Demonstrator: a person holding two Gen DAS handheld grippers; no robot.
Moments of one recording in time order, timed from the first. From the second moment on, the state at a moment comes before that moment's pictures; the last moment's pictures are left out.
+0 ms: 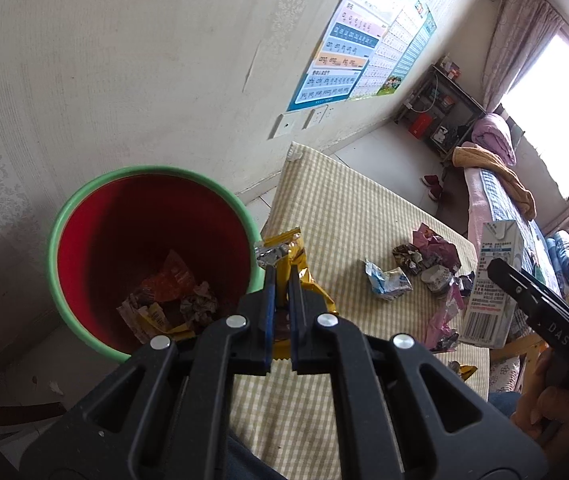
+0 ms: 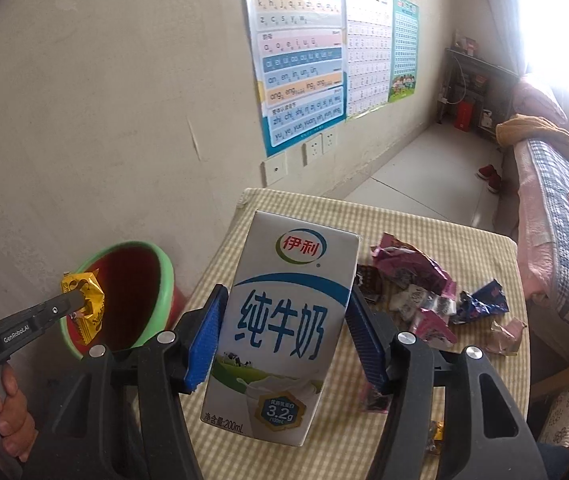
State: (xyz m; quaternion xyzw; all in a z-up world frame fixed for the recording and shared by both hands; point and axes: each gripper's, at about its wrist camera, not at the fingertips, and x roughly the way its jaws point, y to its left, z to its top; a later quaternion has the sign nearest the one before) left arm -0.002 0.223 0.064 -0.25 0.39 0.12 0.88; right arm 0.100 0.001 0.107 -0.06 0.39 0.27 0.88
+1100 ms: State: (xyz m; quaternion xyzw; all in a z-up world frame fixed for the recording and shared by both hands) left arm -0.043 0.336 0.036 -0.31 0.39 0.20 0.85; right arm 0.082 0.204 0.086 -0.11 0.39 0.42 0.82
